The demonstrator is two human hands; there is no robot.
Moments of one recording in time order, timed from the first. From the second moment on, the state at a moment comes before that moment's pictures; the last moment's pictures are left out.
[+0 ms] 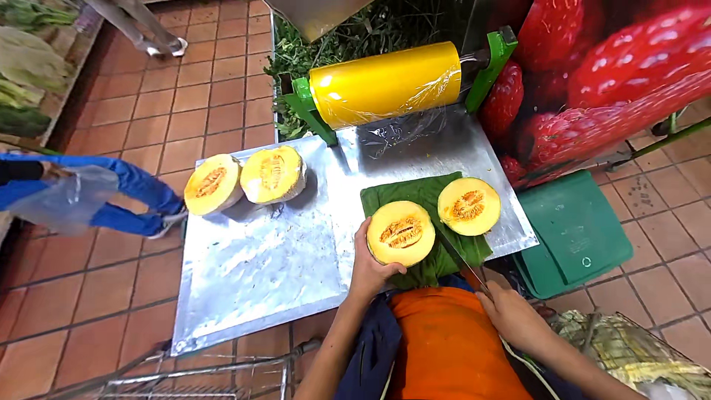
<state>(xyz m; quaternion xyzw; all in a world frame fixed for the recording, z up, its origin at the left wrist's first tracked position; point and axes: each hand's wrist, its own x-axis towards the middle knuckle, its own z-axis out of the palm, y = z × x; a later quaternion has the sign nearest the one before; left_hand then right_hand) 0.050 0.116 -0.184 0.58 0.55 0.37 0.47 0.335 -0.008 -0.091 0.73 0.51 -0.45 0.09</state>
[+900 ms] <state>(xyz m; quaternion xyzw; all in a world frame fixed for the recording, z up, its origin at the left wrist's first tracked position) 0.073 0.125 -0.110 0.21 0.26 0.50 0.80 0.309 0.105 -0.088 0.48 0.51 -0.47 -0.53</state>
